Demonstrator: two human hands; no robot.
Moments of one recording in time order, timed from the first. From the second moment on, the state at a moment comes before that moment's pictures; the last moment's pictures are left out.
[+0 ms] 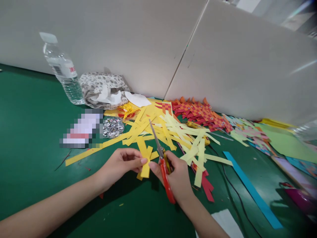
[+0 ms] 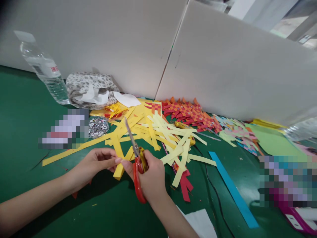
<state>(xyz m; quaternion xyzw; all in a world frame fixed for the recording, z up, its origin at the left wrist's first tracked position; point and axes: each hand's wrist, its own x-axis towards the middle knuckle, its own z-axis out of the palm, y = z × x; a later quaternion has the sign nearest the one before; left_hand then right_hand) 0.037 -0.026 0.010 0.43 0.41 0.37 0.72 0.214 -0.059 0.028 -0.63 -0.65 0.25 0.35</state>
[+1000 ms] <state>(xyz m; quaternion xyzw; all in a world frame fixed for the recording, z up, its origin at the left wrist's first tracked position) 0.031 -0.020 0.011 0.59 0.48 0.37 0.54 0.222 -0.051 0.022 -0.60 -0.48 0.40 0.51</state>
